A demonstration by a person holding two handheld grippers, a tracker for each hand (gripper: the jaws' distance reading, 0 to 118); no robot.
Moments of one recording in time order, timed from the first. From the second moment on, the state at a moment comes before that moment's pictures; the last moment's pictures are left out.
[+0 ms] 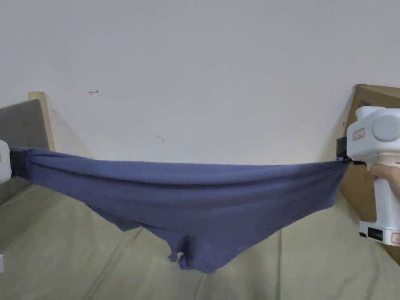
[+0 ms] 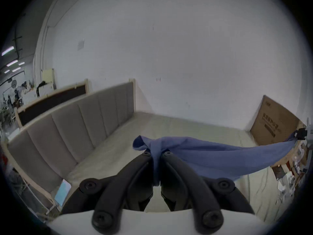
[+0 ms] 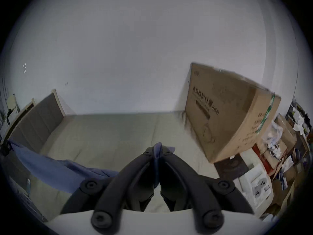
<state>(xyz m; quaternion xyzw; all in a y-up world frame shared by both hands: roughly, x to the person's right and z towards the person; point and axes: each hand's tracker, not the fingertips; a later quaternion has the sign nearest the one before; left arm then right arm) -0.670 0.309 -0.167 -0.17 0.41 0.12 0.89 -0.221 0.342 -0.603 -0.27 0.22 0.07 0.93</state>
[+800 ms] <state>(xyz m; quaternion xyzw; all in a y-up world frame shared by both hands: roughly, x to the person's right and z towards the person) -0.515 0.045 0.004 -0.43 0.34 0.23 0.80 -0.043 0.026 -0.453 -0.52 0.17 0.04 0.84</state>
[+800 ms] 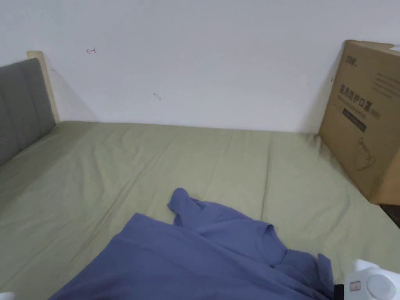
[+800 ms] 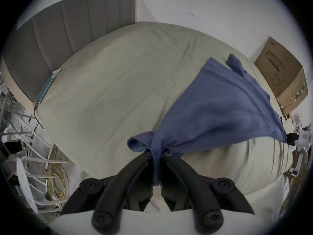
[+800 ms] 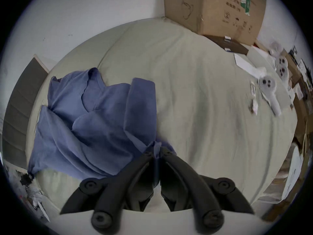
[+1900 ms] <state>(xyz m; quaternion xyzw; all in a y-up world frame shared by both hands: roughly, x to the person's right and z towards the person) -0.412 0.077 -0.152 -0.43 0.16 0.13 0.88 -0.029 0.049 -0.441 -0.47 0.19 0.02 0.86</state>
